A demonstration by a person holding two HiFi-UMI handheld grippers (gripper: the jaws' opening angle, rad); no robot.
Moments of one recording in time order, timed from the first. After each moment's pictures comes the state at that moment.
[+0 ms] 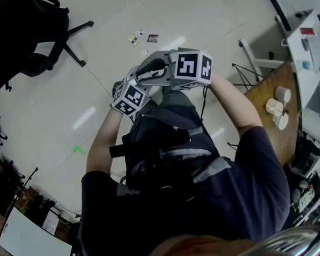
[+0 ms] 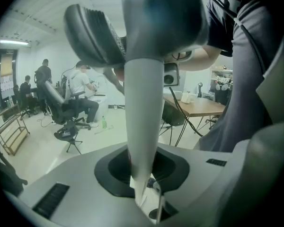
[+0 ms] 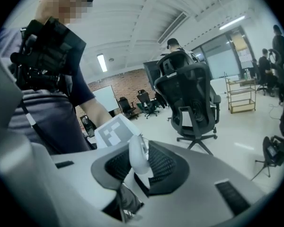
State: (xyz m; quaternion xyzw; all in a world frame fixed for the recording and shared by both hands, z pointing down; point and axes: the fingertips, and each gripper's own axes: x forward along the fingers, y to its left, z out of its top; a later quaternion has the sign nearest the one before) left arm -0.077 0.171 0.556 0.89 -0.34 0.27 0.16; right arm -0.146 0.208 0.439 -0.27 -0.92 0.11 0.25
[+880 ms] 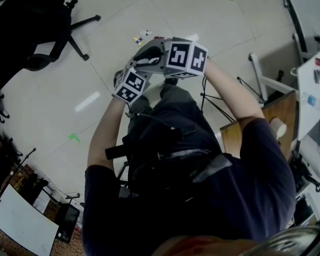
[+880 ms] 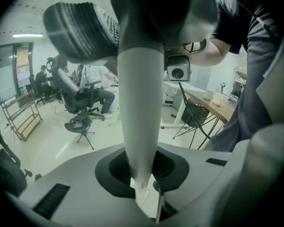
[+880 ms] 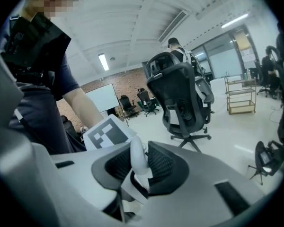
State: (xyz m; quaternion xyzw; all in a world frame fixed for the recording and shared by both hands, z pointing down) left arm -0.085 0.031 0.612 0.83 -0.42 0.29 0.23; right arm -0.149 0.067 0.486 -0.29 -0.92 0.10 0.26
